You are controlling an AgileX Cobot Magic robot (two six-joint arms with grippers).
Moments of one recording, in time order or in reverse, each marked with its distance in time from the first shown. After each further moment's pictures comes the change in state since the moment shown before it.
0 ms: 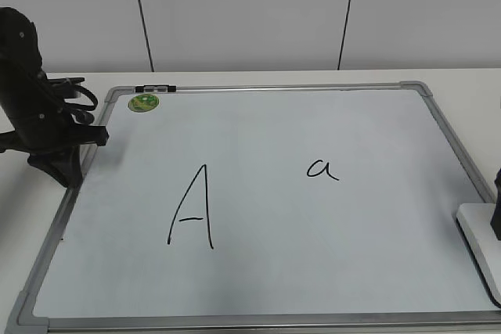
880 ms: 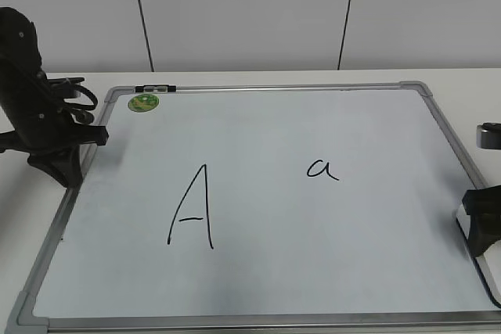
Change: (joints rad) left arm 0.000 0.000 0.000 -0.002 0.000 0.000; right arm -0.043 0.285 -0.008 -0.024 -0.167 0.128
